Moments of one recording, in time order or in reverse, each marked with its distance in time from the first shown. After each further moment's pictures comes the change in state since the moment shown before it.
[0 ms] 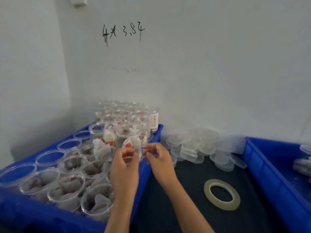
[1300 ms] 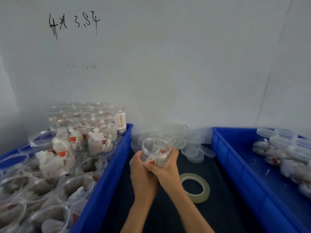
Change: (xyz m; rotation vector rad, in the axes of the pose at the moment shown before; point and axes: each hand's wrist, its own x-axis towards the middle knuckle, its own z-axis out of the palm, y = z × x) left_hand -0.044 -0.016 0.122 0.156 -0.382 0.105; right_hand -0.007 0.057 -0.095 0.003 0.308 0.002
